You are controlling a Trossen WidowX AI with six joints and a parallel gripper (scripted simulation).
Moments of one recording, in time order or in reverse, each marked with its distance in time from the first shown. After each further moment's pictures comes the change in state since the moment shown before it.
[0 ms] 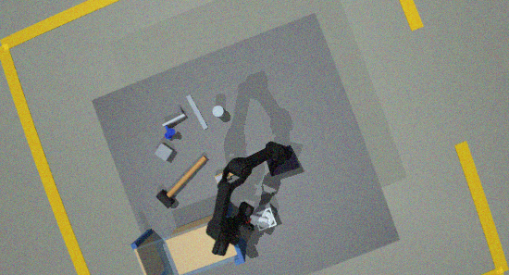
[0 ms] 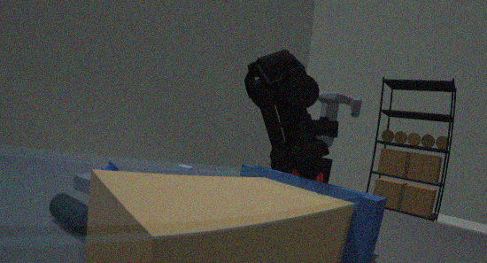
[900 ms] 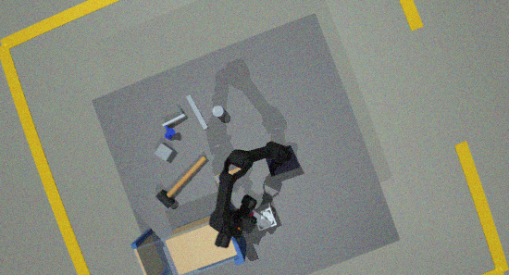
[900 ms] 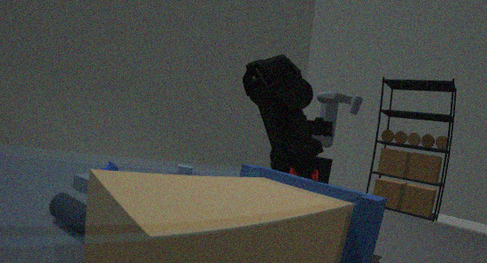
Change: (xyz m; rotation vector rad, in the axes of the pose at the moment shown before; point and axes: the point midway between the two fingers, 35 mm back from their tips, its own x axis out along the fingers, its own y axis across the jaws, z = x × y) arm 0.000 0.032 -0.002 0.000 -0.007 -0.006
